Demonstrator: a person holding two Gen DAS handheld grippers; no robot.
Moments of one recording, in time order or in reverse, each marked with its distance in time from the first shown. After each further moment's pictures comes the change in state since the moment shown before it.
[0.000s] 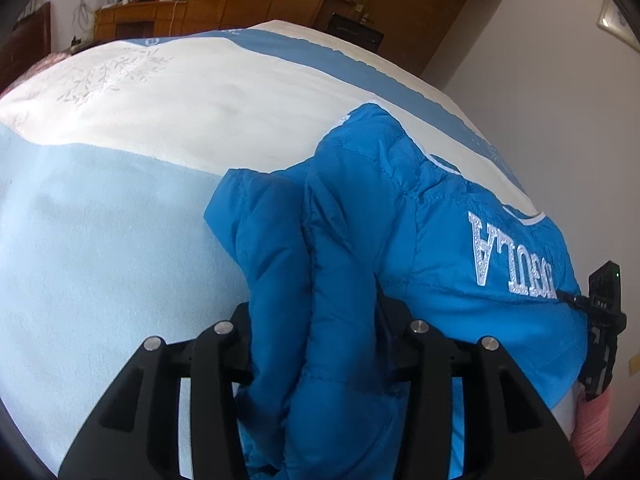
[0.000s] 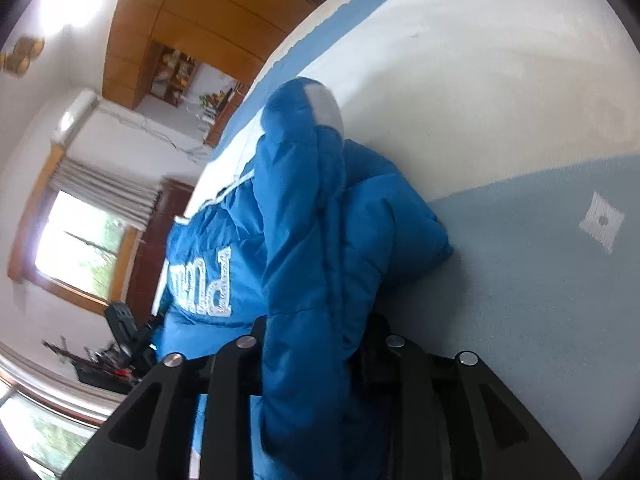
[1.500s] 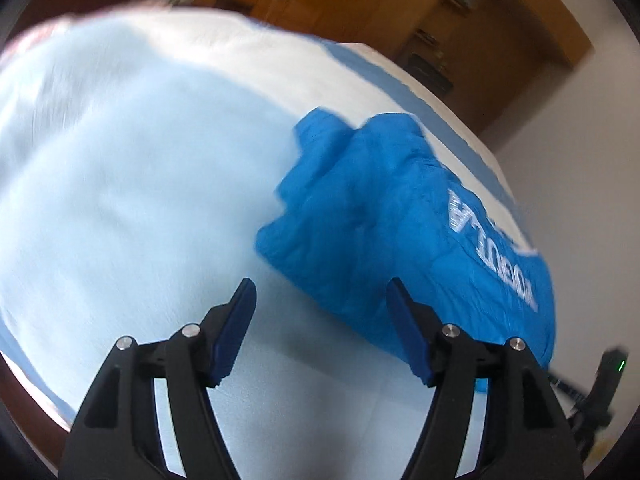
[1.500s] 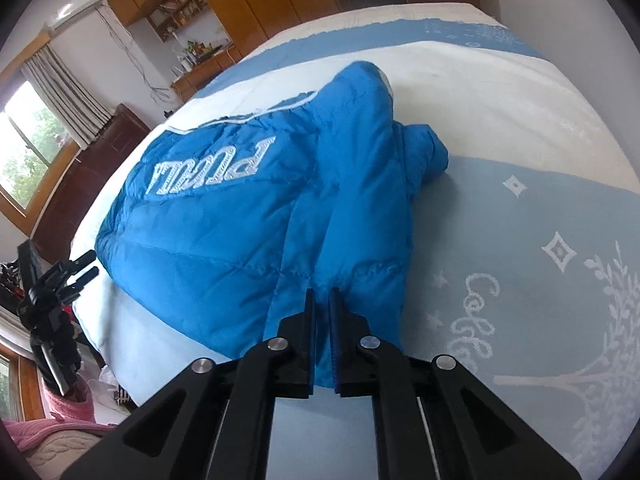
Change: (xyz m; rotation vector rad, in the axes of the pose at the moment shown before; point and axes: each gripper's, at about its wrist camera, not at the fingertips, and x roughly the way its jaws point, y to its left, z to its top) left arm -0.080 -0.009 -0.091 -0.355 -0.102 0.098; right arm -0.046 0.073 -0.085 -0.301 0.011 -0.321
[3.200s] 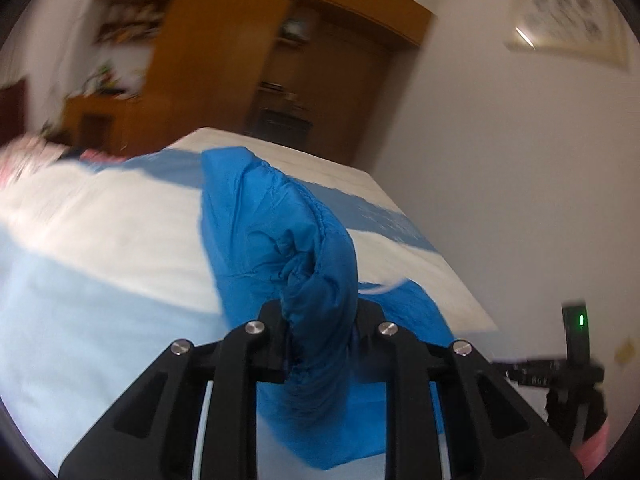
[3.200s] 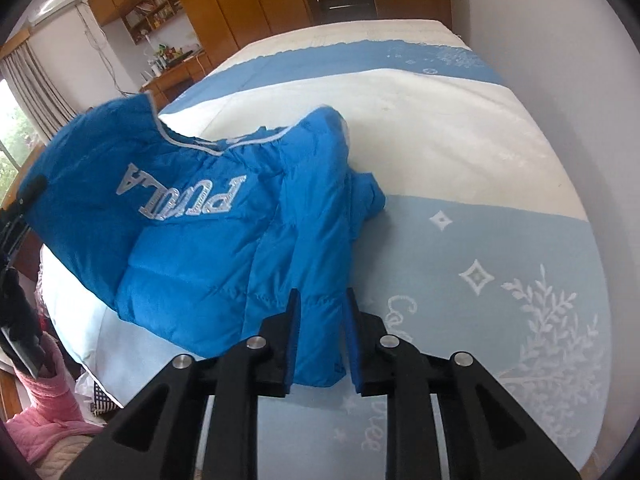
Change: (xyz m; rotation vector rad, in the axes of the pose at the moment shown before) left arm -0.035 -0.229 0.000 0.526 -0.214 -0.301; right arm -0.064 -0.013 0.019 0.017 -0.028 -0.141
